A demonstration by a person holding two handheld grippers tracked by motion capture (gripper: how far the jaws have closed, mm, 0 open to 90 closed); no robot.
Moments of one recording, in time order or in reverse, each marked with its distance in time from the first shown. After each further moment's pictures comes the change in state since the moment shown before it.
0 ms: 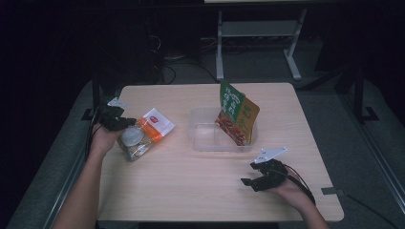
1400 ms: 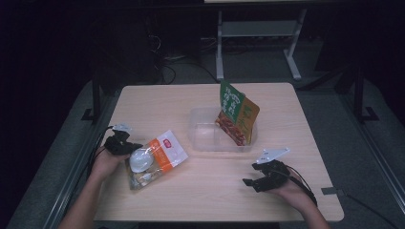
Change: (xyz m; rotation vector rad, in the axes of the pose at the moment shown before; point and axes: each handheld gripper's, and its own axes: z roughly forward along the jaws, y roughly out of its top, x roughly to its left) left arm -0.055 -0.067 -0.002 0.084 -0.226 -0.006; right arm -0.001 -0.004 -0.004 -0.003 -0.005 0.010
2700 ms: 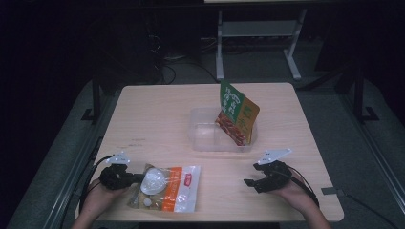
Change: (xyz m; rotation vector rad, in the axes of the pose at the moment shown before) left arm -0.085 -0.056 -0.031 -0.008 -0.096 0.039; right arm 0.002 -0.002 -0.007 -0.008 -0.012 -0.002
